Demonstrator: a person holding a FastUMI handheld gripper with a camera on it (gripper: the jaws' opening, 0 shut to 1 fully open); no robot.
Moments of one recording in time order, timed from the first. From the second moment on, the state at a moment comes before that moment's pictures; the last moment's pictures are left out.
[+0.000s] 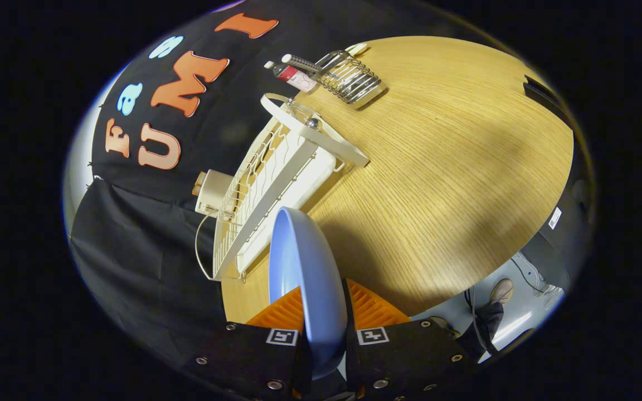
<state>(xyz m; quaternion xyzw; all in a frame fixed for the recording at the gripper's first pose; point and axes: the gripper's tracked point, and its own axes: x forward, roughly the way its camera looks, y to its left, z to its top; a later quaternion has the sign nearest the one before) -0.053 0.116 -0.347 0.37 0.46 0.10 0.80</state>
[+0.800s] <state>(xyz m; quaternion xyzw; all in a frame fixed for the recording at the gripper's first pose) 0.015 -0.007 -0.281 0.10 0.38 -0.01 0.92</state>
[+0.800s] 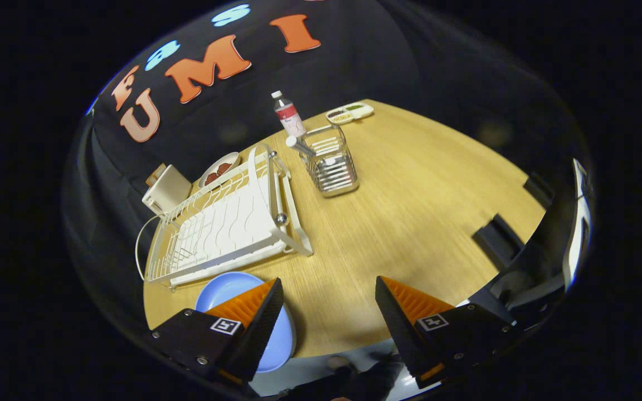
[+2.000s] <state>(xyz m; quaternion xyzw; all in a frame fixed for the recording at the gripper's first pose) 0.176 0.000 -0.227 -0.08 0.27 0.03 0.96</state>
